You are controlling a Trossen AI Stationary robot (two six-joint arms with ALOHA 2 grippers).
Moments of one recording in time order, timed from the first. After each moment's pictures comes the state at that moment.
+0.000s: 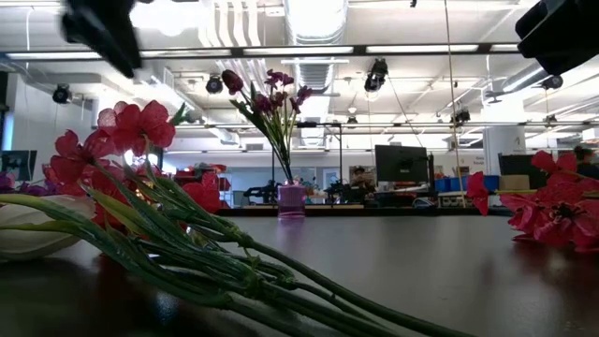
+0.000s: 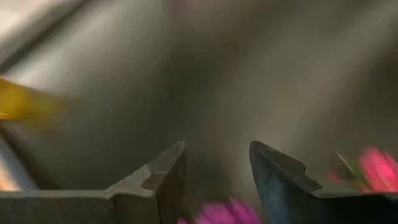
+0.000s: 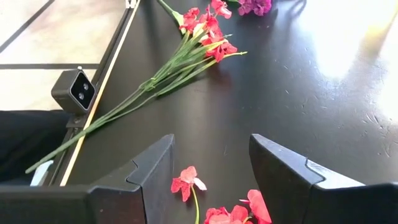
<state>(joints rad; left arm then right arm) -0.35 1.17 1.14 -1.24 -0.50 -1.04 0.83 1.34 0.70 -0.03 0.63 0.53</state>
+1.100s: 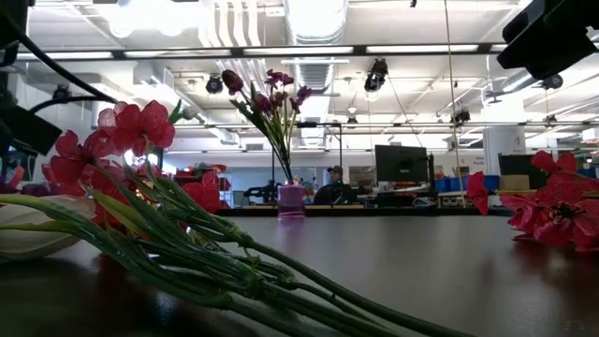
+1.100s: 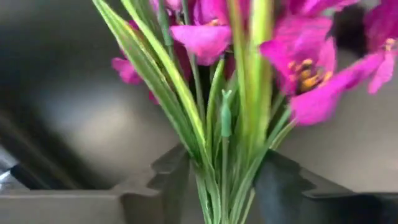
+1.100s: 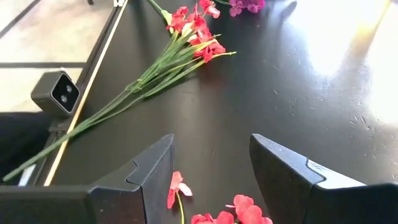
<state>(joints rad) -0.64 1.37 0.61 -0.83 0.10 -1.66 0.78 1.35 0.70 -0.03 0.62 0.50</state>
